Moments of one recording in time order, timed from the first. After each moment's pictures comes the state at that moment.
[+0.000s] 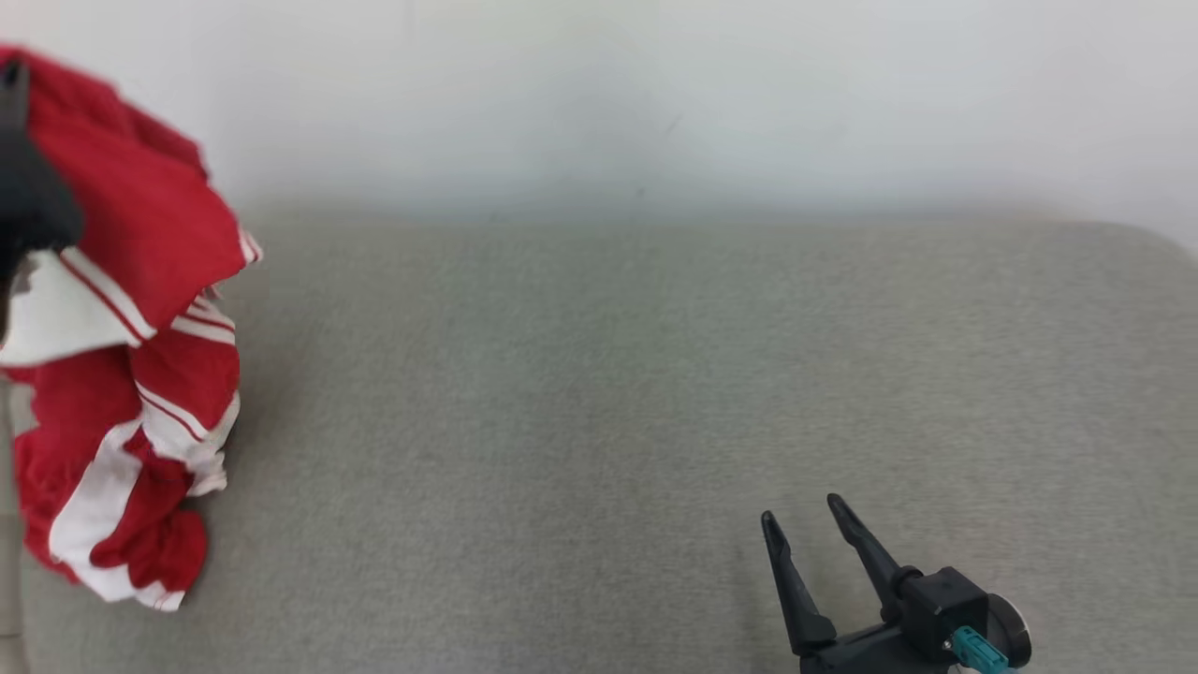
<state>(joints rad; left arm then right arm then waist) -0.94 0.37 0.05 0.52 -0.36 -0.07 0.41 -0.10 -0.05 0.23 0.33 0.14 0.13 -0.26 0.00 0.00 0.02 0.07</state>
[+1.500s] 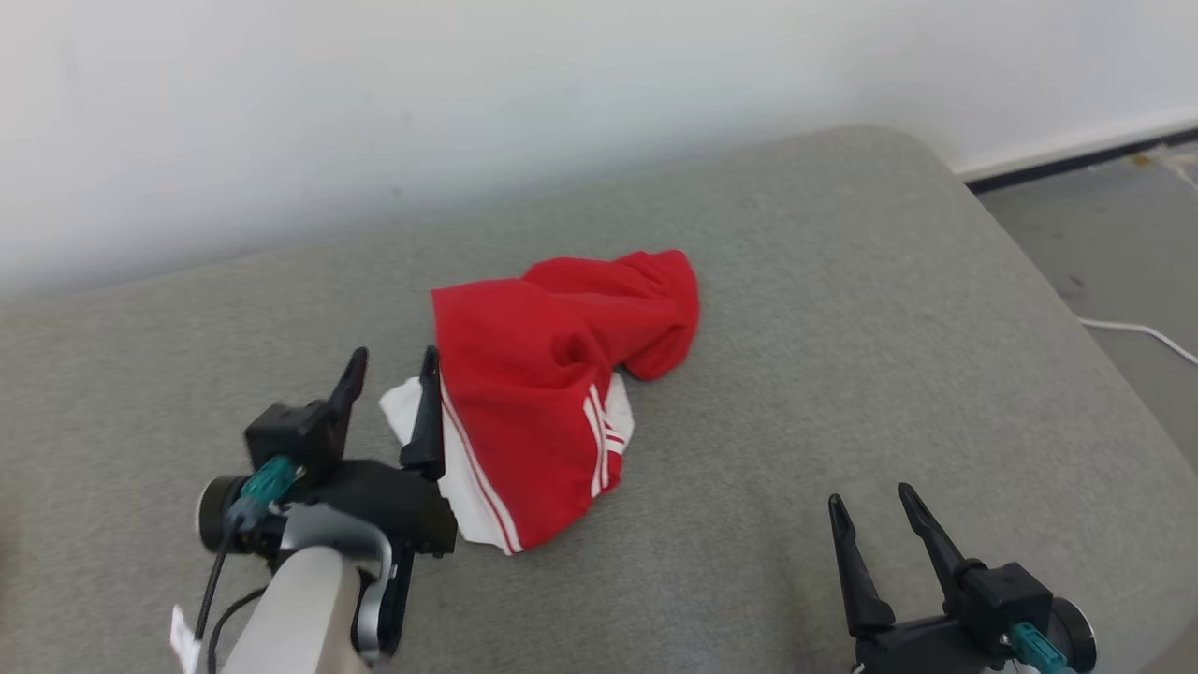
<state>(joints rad) -0.53 0.06 -0.24 0.62 -0.33 0.02 -0.26 -0.09 -0.05 0.11 0.32 0.10 0.13 -0.26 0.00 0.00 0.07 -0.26</state>
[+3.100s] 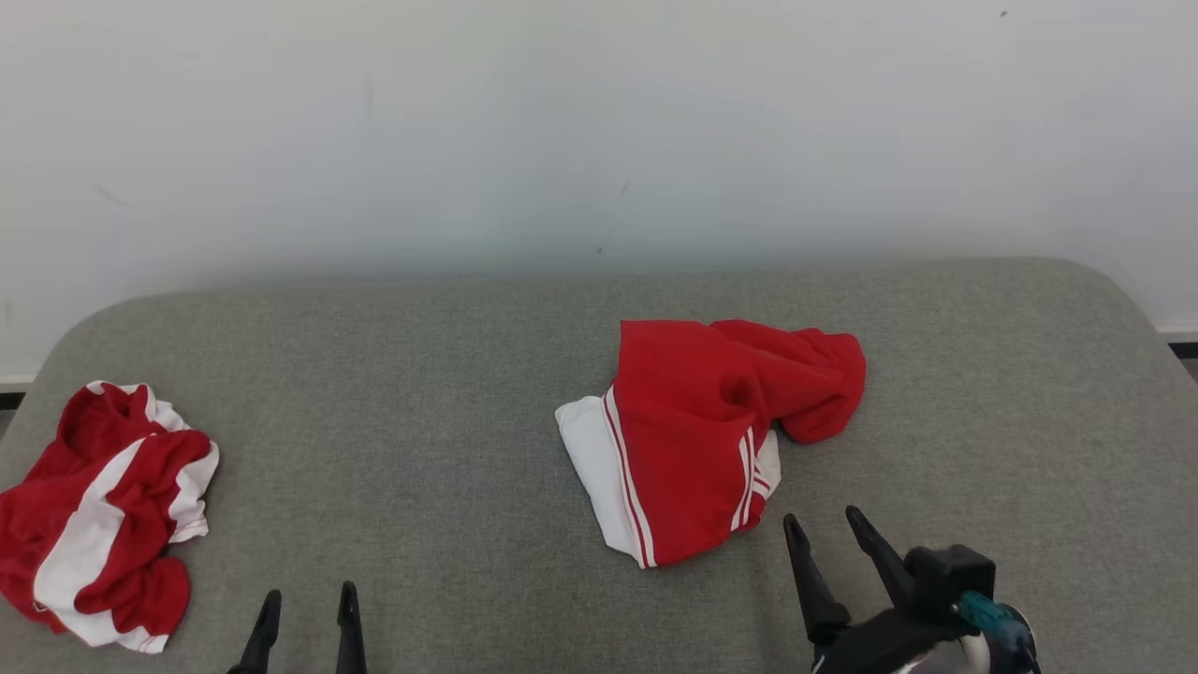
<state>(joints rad) 0.07 0.05 -0.01 0.20 -0.16 0.01 -0.26 -0.16 -0.05 0.18 0.48 0.23 0.13 -0.20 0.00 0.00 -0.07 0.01</state>
